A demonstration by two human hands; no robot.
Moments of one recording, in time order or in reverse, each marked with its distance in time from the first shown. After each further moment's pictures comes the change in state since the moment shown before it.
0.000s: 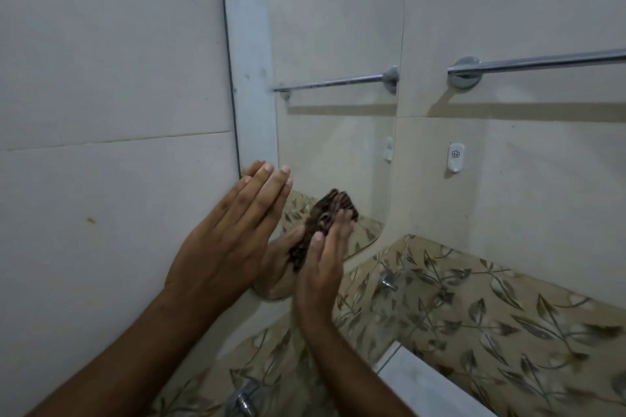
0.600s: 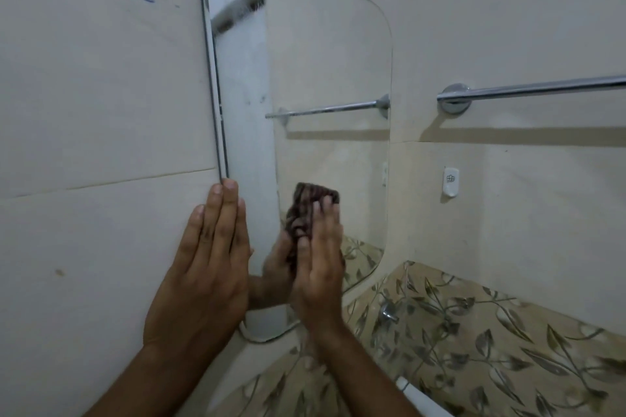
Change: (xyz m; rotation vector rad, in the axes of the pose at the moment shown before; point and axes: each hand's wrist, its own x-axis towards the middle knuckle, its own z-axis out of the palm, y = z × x) left_hand 0.000 0.006 0.002 0.138 -0.079 -0.248; right_hand 0.052 -0.011 -0.004 -0.032 -0.112 -0.423
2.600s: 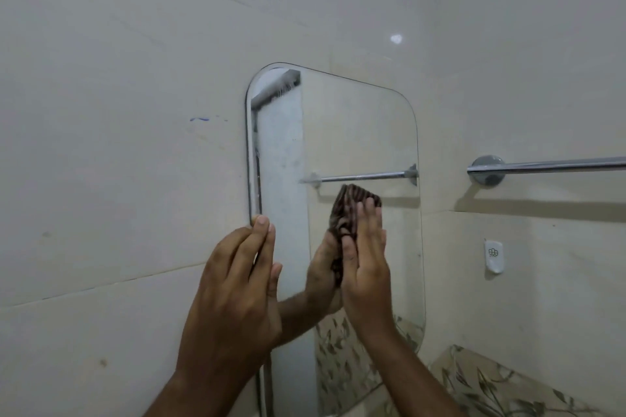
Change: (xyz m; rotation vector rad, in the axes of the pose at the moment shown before) left_hand 0.064 -0.021 -0.010 -0.283 0.386 -0.089; right_hand 0.137 -0.018 0.008 -0.026 -0.004 -0.044
